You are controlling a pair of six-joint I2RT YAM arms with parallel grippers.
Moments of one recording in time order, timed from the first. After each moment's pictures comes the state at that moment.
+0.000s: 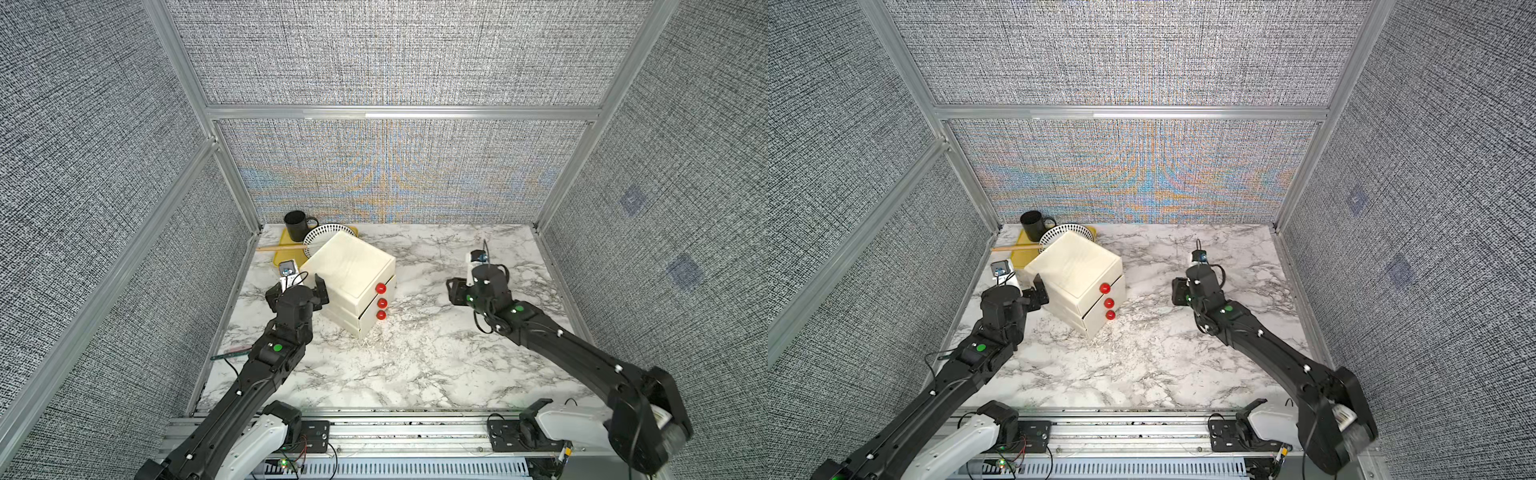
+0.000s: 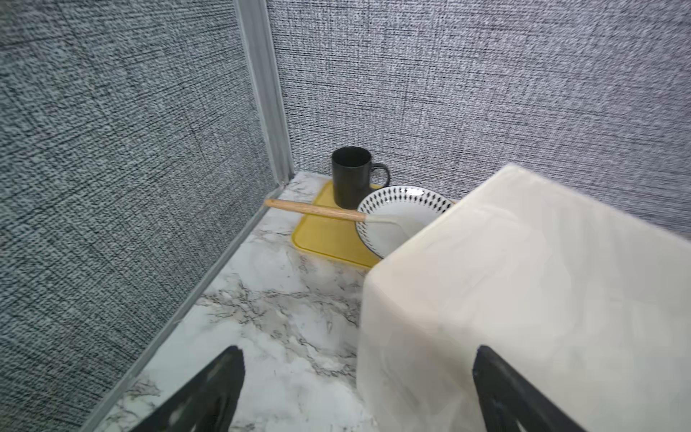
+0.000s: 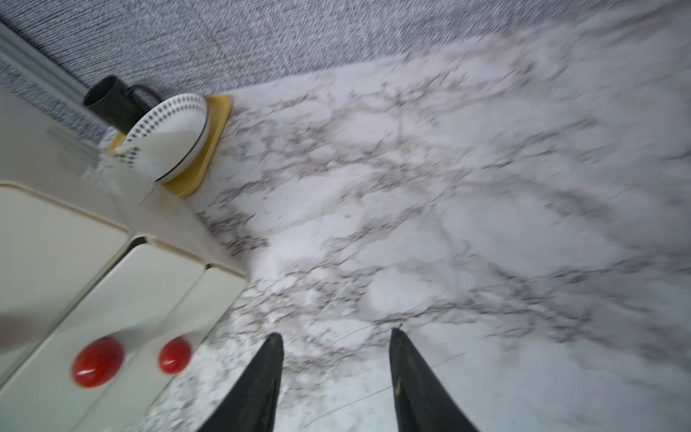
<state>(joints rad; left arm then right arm) -0.38 0.85 0.58 -0.06 -0.59 -0.20 0.49 1.19 0.76 -0.10 0.26 0.37</state>
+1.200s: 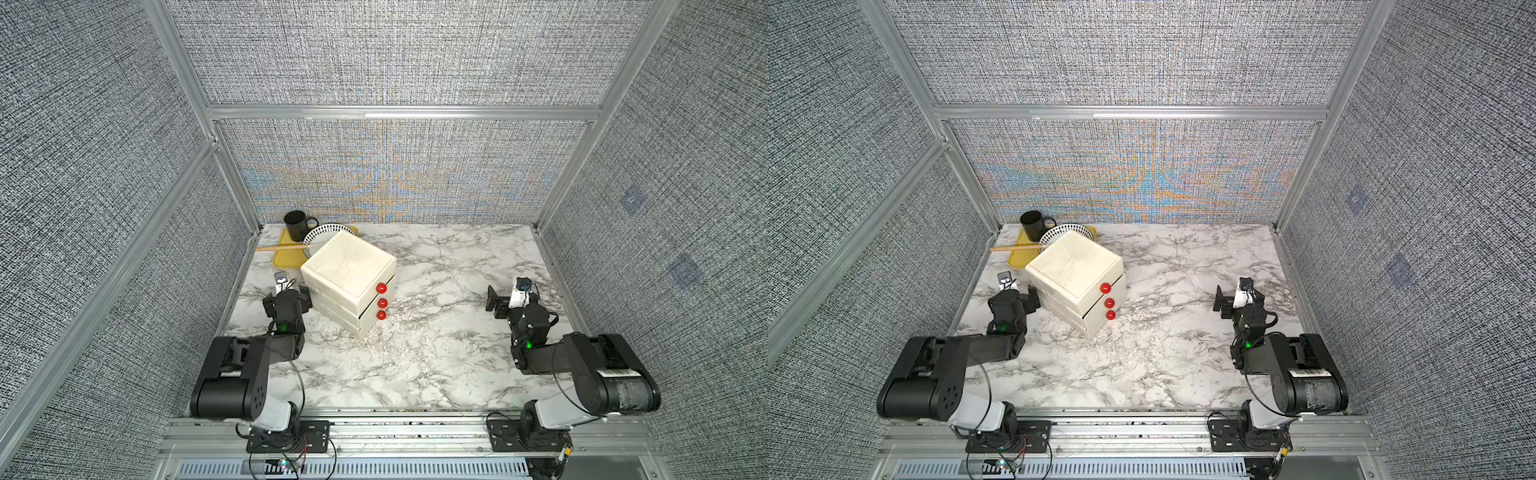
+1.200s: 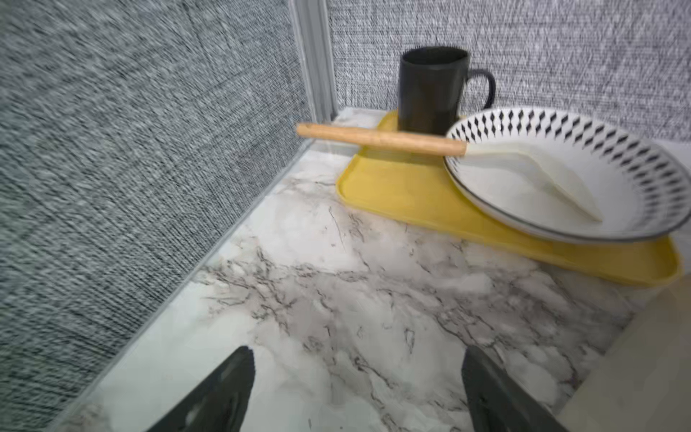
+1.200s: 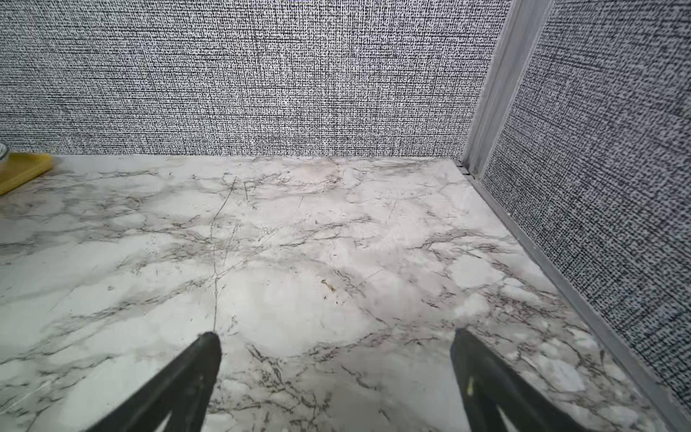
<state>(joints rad) -0.08 1.54 0.38 0.71 -0.34 -0.06 0.01 1.51 0.24 1.12 0.05 0.00</state>
